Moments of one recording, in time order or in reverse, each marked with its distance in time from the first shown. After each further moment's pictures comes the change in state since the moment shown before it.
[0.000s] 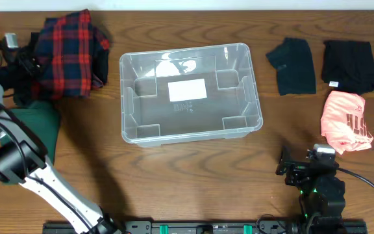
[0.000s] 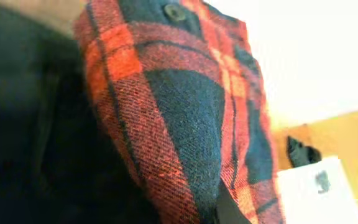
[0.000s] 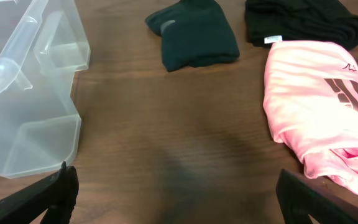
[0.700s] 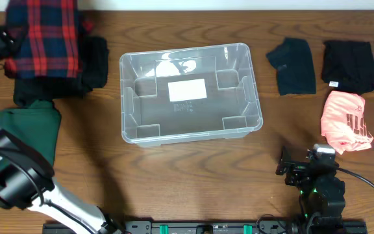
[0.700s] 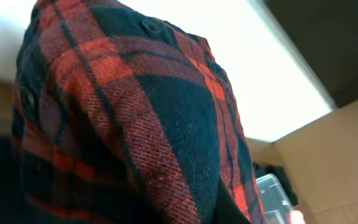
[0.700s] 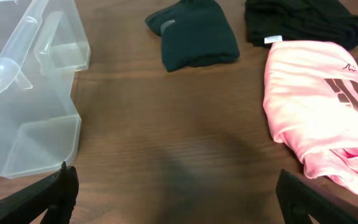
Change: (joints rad) left arm 0.010 -0.299 0.001 0.098 0.113 -0.222; right arm 0.000 0.000 0.000 0.000 0.000 0.000
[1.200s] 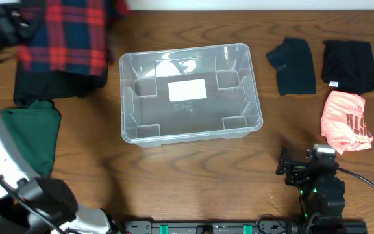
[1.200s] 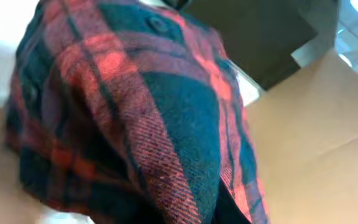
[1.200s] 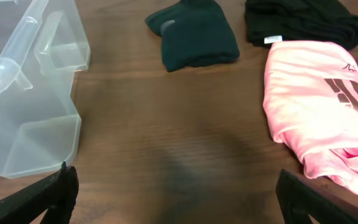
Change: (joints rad) left arm -0.168 -0.302 0.024 -0.277 0.026 -0.166; right arm 0.000 0.000 0.000 0.000 0.000 0.000
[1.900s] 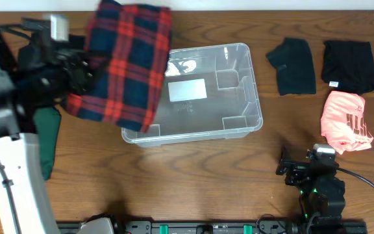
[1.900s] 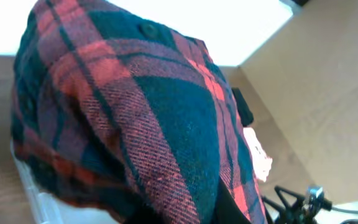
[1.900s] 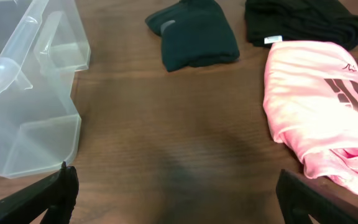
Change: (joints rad) left arm -0.250 -0.378 -0.304 -0.230 -0.290 0.312; right arm 0.000 0.000 0.000 0.000 0.000 0.000
